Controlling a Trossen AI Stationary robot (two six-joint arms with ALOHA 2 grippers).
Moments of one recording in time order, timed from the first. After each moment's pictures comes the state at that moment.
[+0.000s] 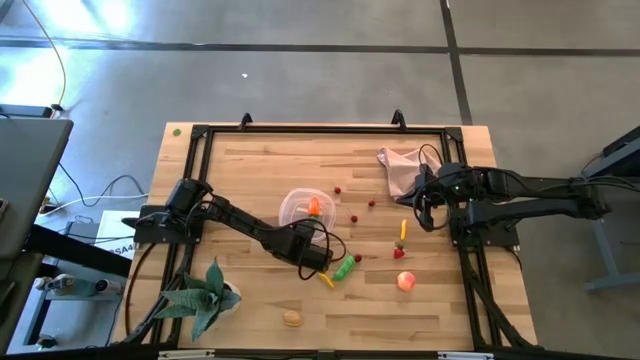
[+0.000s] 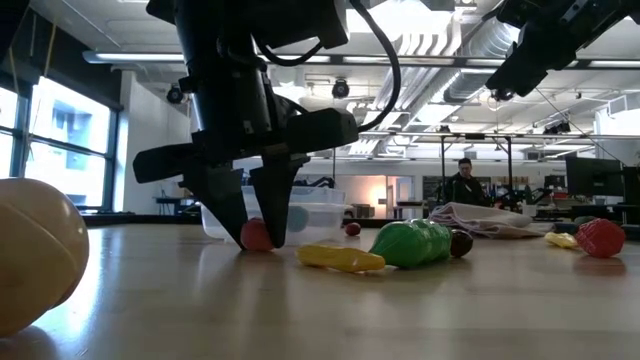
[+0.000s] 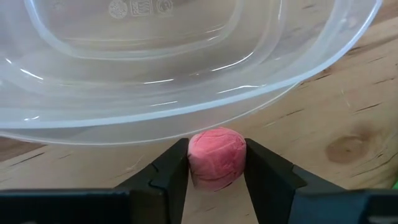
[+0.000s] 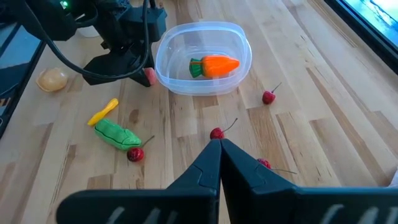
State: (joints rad) left arm -0.19 2.05 1.35 -0.71 -0.28 -1.52; right arm -0.08 0.67 0.62 -0.54 -0.03 0.11
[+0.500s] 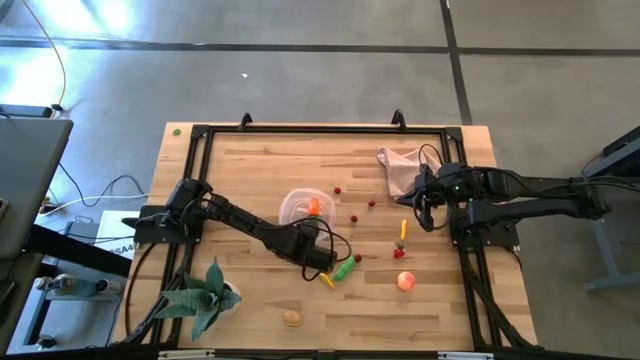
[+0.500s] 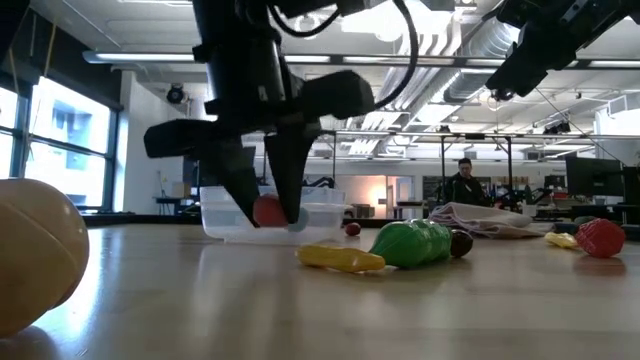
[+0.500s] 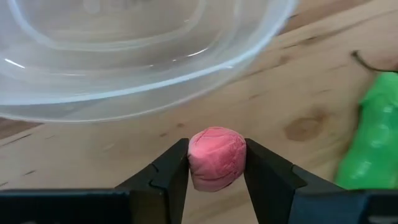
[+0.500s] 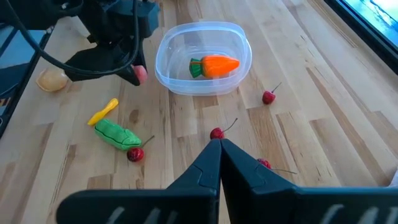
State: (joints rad) left arm -0.20 2.04 1.46 -0.80 -0.24 -1.50; right arm -0.08 0.67 0.62 -0.54 -0.03 0.11
